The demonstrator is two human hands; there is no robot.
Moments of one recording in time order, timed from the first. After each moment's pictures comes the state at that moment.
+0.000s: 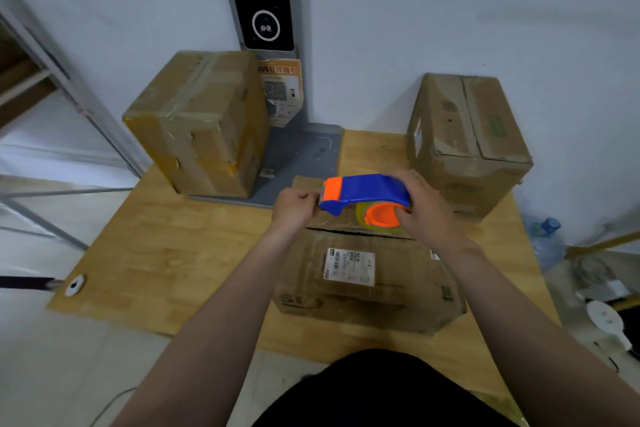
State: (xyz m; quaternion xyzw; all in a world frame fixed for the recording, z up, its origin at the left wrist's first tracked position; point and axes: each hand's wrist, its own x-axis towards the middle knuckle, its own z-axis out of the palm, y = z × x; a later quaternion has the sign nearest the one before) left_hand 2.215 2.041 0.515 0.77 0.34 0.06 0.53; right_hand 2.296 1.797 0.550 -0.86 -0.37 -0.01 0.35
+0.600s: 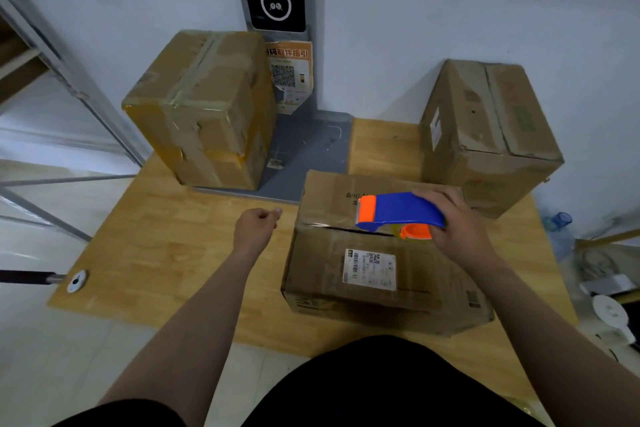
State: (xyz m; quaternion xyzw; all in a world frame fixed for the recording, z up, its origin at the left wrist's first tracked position) left_hand 2.160 2.140 0.442 0.79 0.40 0.08 0.46; right_hand 2.309 1.784 0.499 -0.88 -0.37 -0.04 0.28
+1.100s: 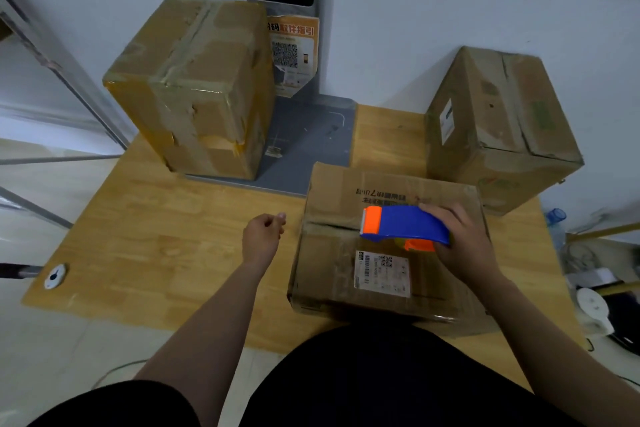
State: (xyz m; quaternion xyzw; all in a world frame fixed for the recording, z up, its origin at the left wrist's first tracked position) left_hand 2.168 2.149 0.377 0.77 0.41 0.07 0.49; right_hand 2.303 1.798 0.464 -0.91 -0.35 -0.02 0.24
